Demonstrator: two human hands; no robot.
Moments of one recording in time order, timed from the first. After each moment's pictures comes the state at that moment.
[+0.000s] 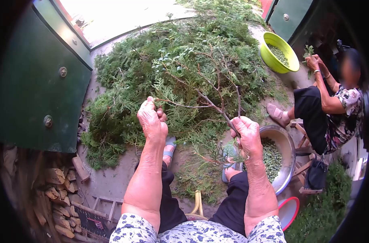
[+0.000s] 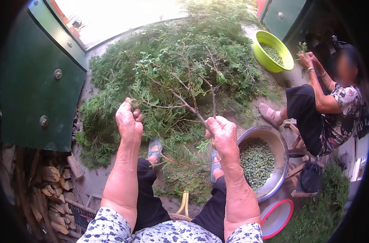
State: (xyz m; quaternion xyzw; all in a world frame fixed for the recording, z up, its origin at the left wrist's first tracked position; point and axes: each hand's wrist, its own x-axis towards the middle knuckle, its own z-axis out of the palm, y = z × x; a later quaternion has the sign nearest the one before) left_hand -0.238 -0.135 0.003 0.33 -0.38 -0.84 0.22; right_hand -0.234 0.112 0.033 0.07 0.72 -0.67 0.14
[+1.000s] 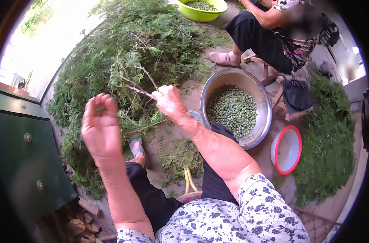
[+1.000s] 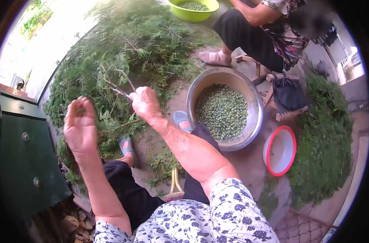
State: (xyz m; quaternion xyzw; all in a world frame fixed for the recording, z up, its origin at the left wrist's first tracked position) left_hand -0.211 -0.063 0.057 0.04 -0.24 -0.97 0.02; right_hand -0.238 0.125 -0.042 -0.12 0.89 -0.40 -0.19
